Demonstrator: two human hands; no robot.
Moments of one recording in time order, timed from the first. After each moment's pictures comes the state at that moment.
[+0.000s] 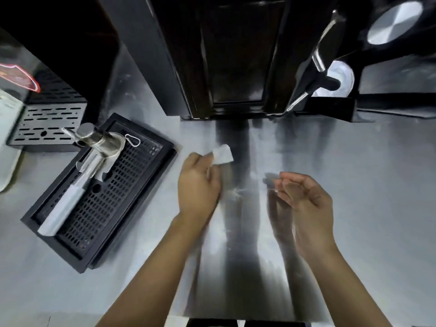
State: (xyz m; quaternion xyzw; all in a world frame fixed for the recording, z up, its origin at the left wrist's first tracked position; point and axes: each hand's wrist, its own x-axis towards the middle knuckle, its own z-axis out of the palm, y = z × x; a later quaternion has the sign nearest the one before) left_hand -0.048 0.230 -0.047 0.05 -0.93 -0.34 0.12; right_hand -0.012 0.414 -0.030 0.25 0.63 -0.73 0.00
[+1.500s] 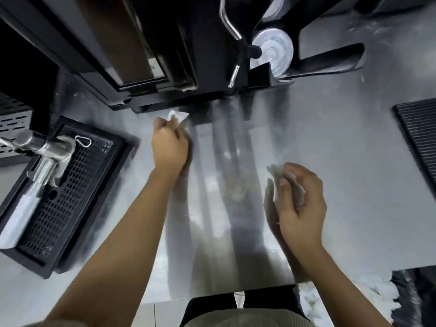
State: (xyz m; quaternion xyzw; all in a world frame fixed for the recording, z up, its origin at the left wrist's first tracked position) left_hand -0.118 0.262 -0.074 0.11 -0.96 -0.26 0.07; right_hand 0.045 0.481 -0.057 0.14 0.79 -0.57 -0.17
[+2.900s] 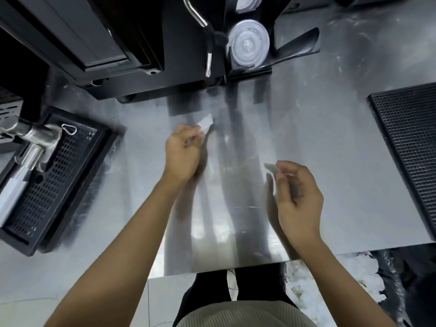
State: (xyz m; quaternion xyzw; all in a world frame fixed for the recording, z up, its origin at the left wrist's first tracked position) left_hand -0.053 0.330 -0.062 0.02 -0.87 -0.49 0.05; right_hand 0.067 0.527 -0.059 0.17 0.77 -0.61 -0.11
